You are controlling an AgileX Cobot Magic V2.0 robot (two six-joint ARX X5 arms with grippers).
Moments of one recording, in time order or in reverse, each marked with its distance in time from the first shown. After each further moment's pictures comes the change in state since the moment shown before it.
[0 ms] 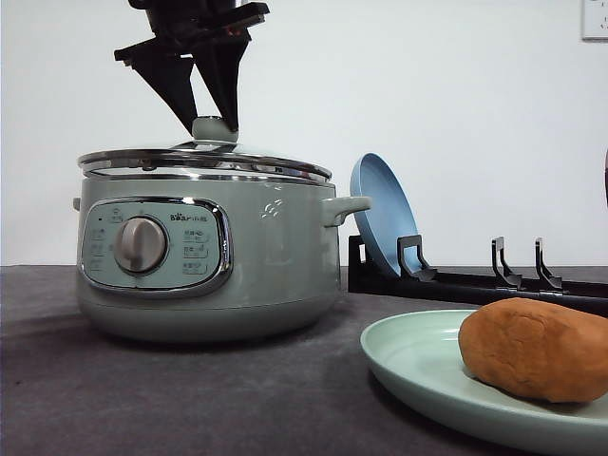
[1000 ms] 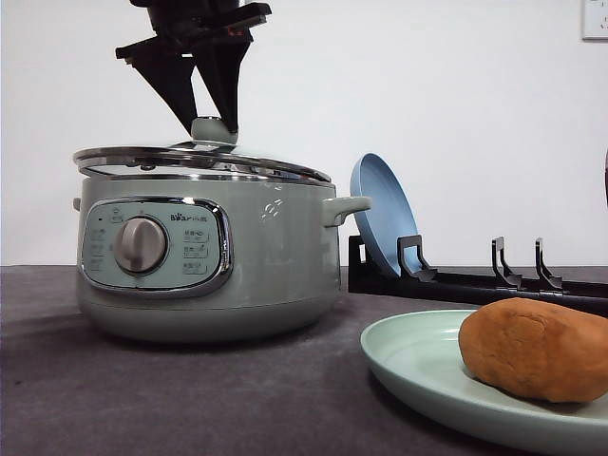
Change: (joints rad) left_arx -0.014 0.000 0.000 -0.014 -0.023 0.008; right_arx 0.000 0.000 0.000 -0.002 -0.003 0.019
